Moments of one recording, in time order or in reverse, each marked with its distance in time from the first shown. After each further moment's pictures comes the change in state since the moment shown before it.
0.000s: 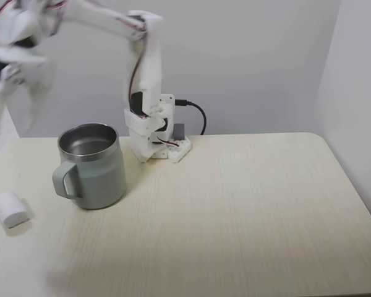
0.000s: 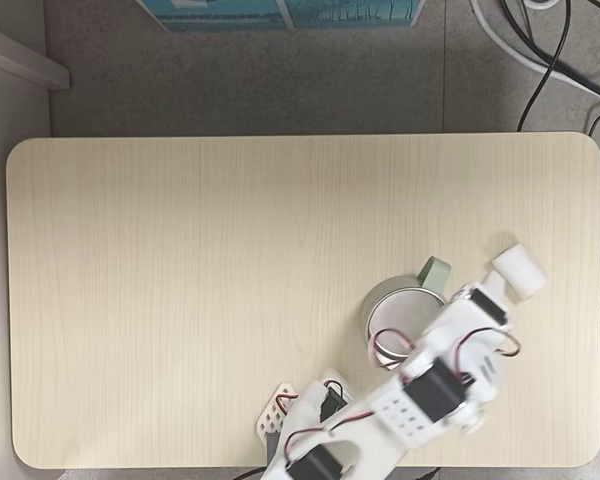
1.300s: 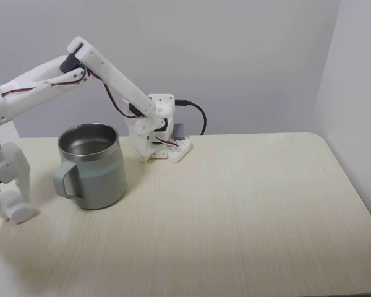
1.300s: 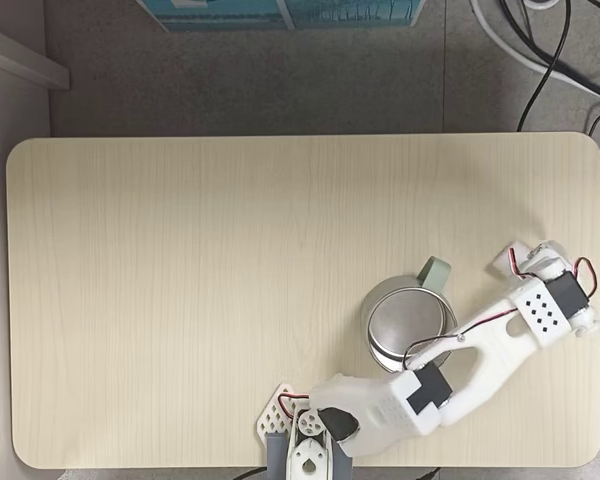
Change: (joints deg) arm 4.6 41.7 8.9 -12.4 -5.8
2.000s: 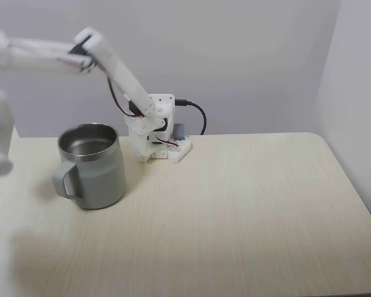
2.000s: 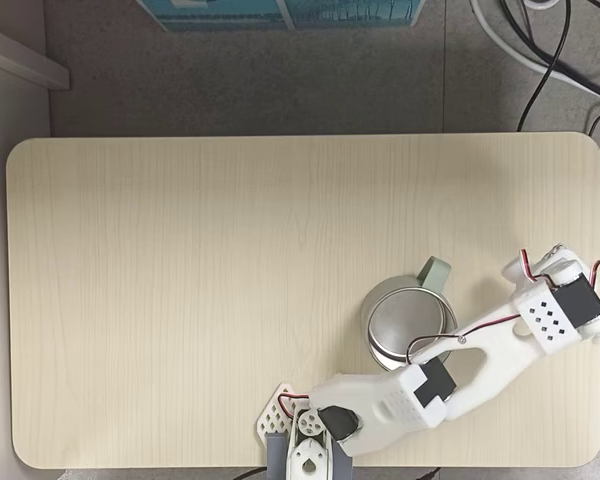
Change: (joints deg) arm 0.1 -15.0 16.7 20.1 4.2
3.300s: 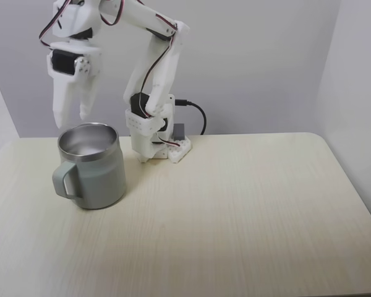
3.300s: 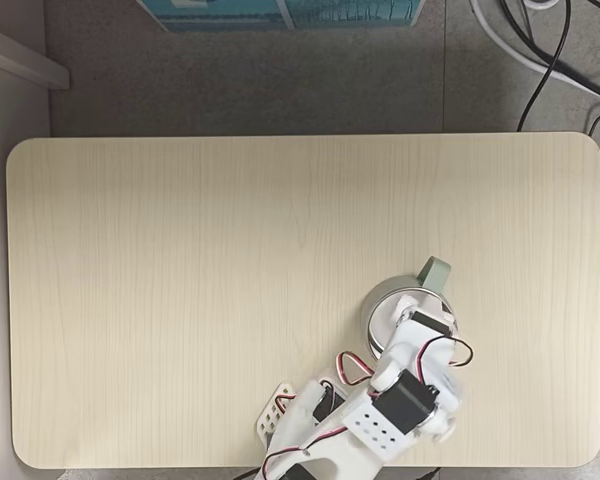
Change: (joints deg) arm -13.2 -60.0 -52.3 0.0 -8.6
